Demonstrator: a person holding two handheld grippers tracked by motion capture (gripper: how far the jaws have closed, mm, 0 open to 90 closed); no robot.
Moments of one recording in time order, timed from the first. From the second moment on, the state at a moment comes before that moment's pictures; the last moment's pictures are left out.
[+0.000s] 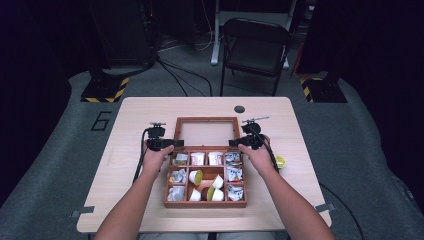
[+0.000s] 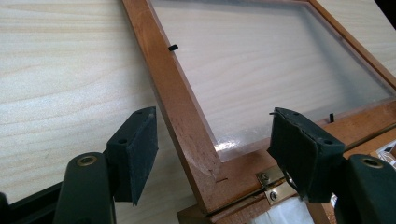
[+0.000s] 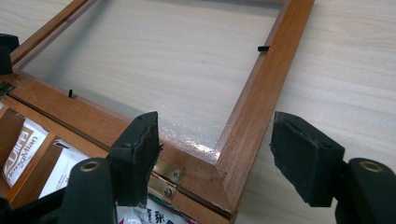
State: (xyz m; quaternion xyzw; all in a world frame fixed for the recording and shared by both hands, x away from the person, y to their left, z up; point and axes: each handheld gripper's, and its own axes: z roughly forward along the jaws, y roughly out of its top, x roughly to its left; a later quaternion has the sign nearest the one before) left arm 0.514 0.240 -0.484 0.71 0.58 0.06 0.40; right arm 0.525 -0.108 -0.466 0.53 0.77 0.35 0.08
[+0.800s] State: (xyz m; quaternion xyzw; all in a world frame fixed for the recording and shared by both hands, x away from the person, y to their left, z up) left arm 0.518 0.235 -0.492 0.71 0.58 0.04 0.40; right arm 0.531 -0.103 -0.478 0.55 0.76 0.34 0.05
